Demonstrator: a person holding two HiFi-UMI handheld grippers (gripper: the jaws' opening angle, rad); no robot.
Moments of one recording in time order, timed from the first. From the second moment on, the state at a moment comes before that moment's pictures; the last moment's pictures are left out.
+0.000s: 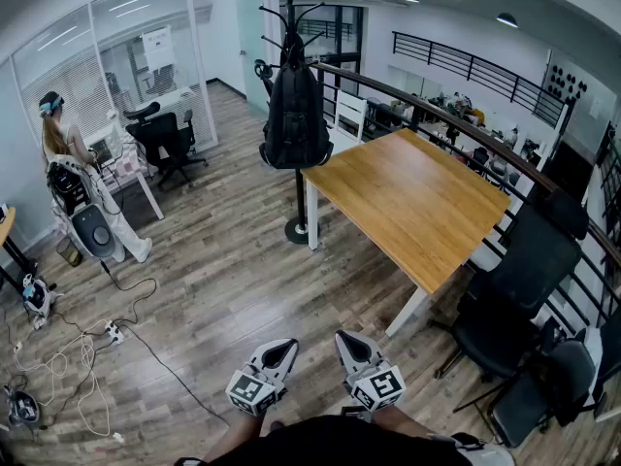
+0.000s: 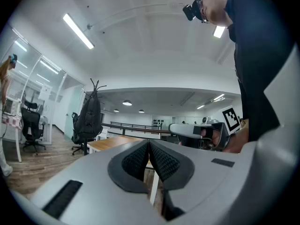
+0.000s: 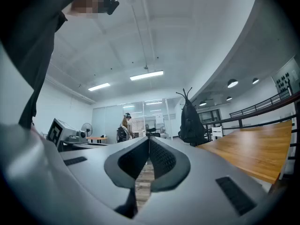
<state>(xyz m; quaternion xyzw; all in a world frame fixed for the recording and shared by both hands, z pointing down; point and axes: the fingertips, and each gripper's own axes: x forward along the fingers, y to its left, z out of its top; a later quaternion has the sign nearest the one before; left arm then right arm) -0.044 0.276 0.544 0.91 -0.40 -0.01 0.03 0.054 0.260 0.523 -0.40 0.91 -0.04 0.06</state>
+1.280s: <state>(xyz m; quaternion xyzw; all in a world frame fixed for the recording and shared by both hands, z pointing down) -0.008 0.273 0.599 0.89 -0.45 0.05 0.04 0.113 0.252 0.586 -0.32 0.94 -0.10 0.01</state>
